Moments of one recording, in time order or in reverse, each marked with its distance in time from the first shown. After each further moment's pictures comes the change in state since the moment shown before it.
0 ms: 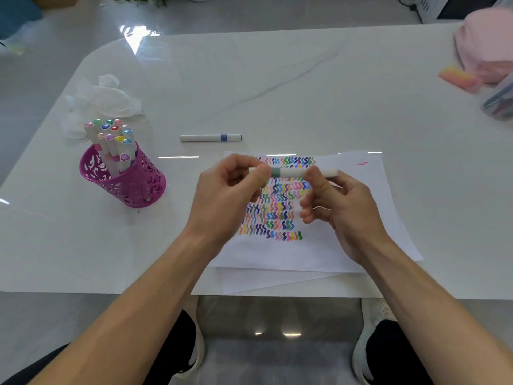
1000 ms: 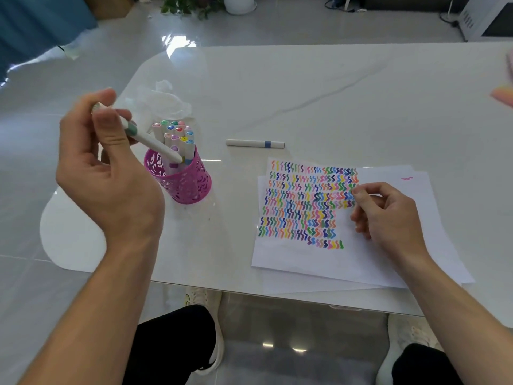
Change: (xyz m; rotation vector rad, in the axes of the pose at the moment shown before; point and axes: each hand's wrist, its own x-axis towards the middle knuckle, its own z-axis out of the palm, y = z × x) left_hand -0.012 0.042 -0.125 0.214 0.863 0.636; right_hand 0.017 0.023 -0.006 -0.487 0.189 -0.101
